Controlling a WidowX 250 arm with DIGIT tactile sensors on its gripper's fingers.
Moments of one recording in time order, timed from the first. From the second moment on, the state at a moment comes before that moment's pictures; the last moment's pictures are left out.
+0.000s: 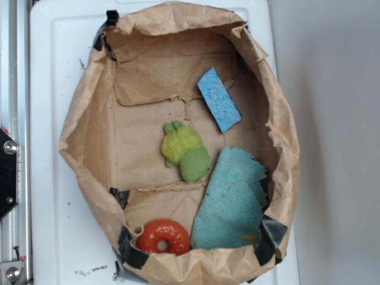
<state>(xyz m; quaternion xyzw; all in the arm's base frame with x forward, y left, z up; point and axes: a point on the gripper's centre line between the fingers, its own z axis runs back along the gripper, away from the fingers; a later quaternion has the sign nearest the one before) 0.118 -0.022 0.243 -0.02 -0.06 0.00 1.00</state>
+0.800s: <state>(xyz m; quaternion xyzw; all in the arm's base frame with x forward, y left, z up) 0.187 -0.050 0.203 -0.04 0.00 0.23 0.97</state>
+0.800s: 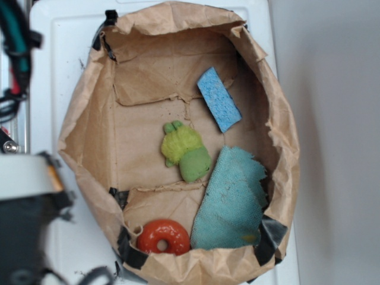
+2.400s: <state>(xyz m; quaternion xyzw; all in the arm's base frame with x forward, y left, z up) 0.307 0.041 0.100 0.02 -0.07 0.54 0.84</state>
